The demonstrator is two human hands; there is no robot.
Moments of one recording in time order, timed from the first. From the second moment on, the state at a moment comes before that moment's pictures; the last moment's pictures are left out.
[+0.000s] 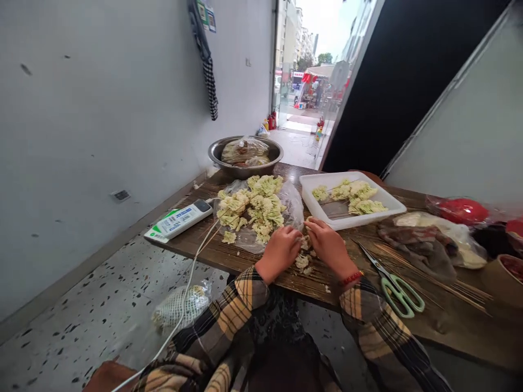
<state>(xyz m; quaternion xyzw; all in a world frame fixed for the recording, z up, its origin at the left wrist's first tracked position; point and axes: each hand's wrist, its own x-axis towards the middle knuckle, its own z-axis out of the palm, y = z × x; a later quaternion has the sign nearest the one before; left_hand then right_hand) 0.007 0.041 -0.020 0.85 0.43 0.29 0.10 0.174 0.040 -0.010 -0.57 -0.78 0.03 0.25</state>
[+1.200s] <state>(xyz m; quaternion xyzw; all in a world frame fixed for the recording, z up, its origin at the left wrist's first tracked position) -0.044 0.045 0.004 0.45 0.40 0.56 0.58 0.147 0.015 -0.002 -0.49 -0.67 0.25 0.50</state>
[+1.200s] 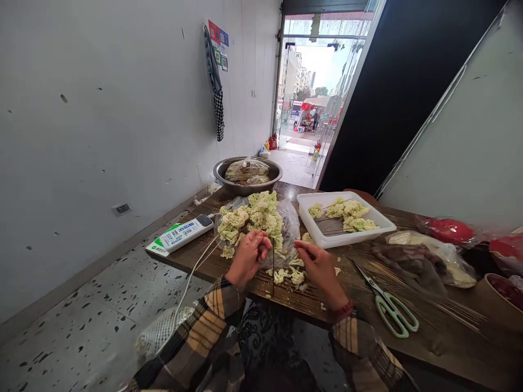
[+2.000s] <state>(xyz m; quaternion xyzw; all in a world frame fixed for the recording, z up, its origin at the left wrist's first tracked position) -0.052 0.023 0.018 0.47 0.39 0.59 0.52 0.083 0.052 -0.011 -0.46 -0.75 0.21 0.43</state>
